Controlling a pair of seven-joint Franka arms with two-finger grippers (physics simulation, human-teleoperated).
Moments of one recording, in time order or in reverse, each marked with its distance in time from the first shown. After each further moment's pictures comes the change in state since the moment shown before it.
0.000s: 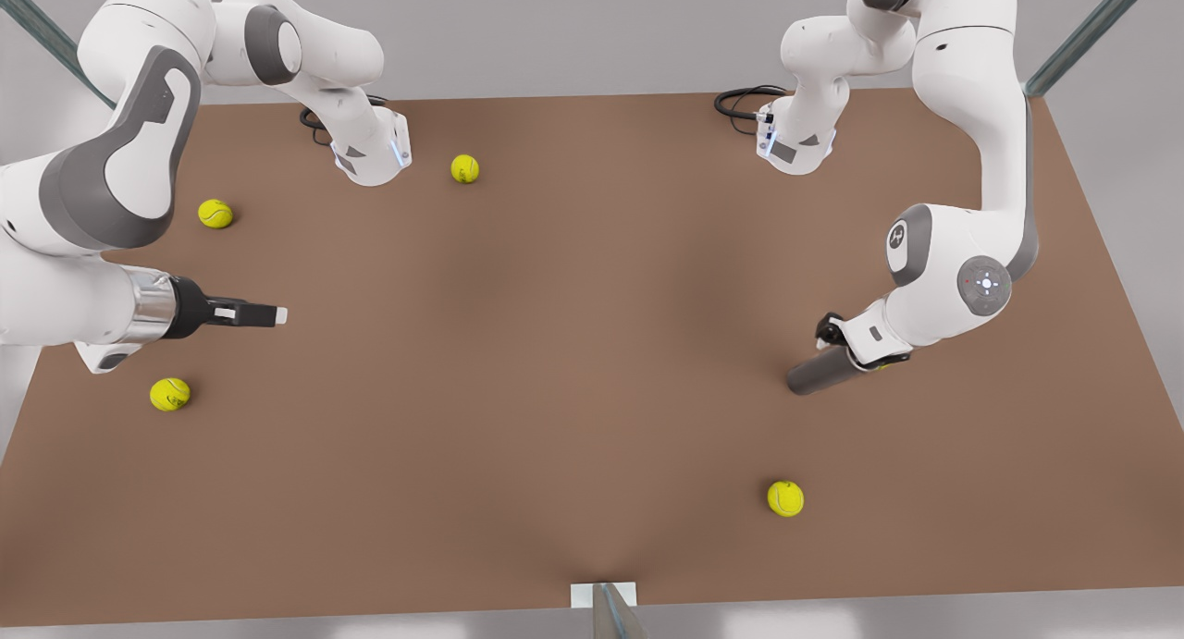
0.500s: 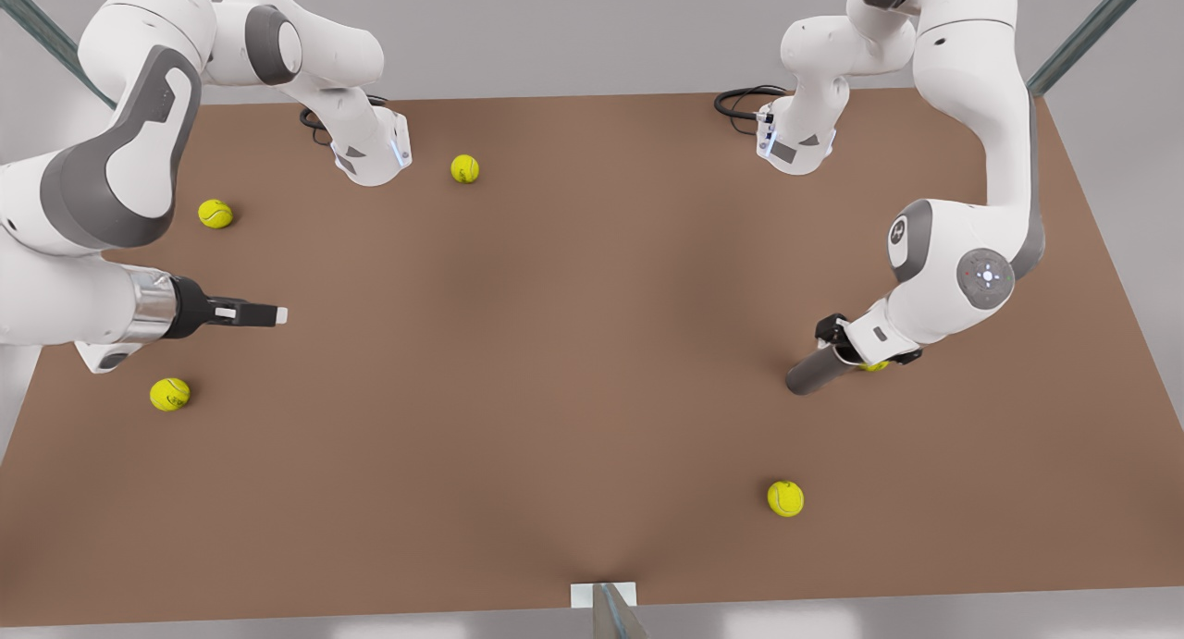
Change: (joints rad) left arm -0.004 -0.008 -0.001 0.022 0.038 0.004 -0.082; right arm 0.002 -0.003 -0.002 0.005 -0.012 0.002 0.000
